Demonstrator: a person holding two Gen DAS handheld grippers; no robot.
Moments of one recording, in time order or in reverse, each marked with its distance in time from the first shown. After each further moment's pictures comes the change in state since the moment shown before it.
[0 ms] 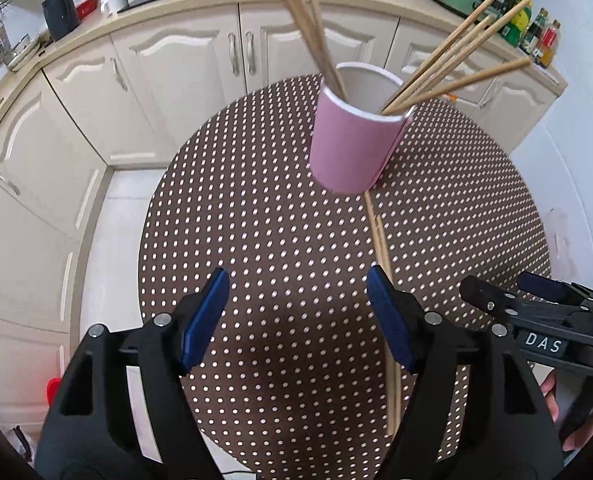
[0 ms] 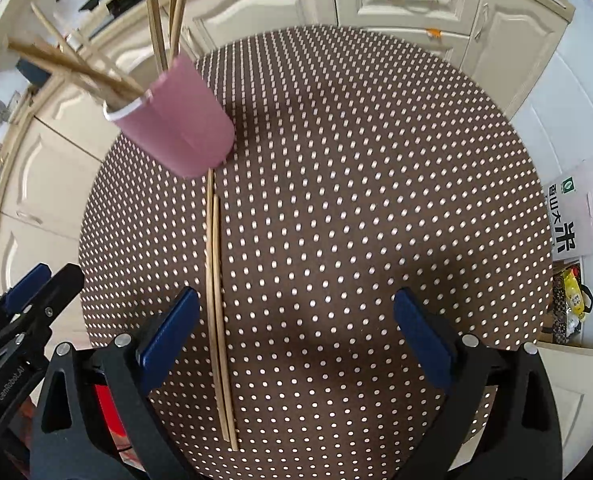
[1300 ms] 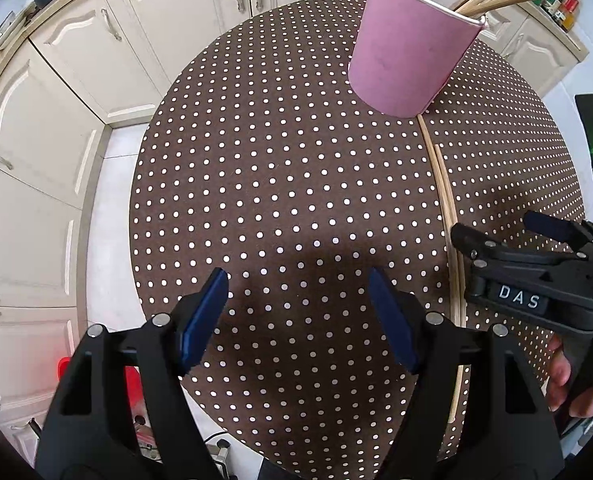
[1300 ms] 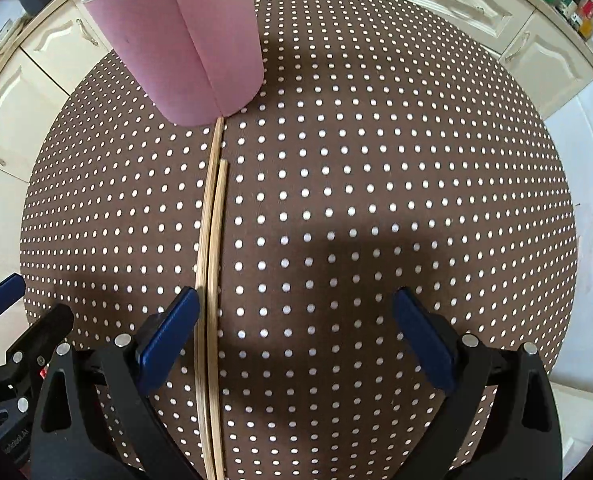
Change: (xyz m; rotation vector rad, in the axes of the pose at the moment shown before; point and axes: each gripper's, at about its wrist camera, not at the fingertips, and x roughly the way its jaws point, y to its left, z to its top) left arm 0.062 0.031 -0.014 0.019 0.189 0.014; right arm 0.098 0.072 0.026 -0.146 0.058 -0.141
